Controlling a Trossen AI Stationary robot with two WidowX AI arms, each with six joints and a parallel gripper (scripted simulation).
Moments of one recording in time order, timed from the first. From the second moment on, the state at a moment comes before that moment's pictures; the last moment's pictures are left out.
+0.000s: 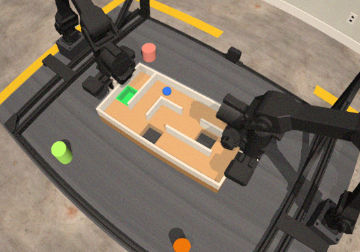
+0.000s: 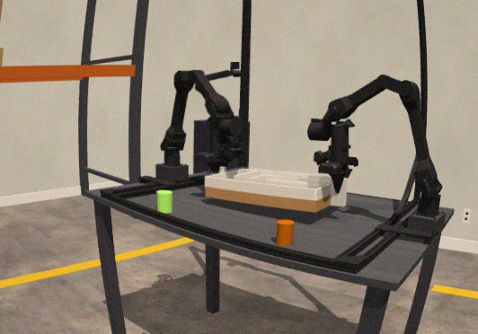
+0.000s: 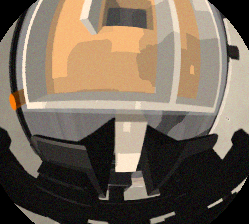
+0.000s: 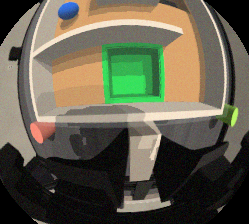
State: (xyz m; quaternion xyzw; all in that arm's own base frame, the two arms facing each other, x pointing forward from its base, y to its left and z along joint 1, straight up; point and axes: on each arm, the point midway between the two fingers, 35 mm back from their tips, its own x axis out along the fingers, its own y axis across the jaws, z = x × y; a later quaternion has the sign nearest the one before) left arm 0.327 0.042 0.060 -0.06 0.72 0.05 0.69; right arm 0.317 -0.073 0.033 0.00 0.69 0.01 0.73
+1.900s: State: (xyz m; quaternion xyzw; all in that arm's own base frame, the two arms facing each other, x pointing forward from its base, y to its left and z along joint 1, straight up) left arm 0.329 0.039 0.042 -0.05 0.70 0.07 0.71; right arm 0.316 -0.070 0.049 -0.01 0.72 -0.01 0.70
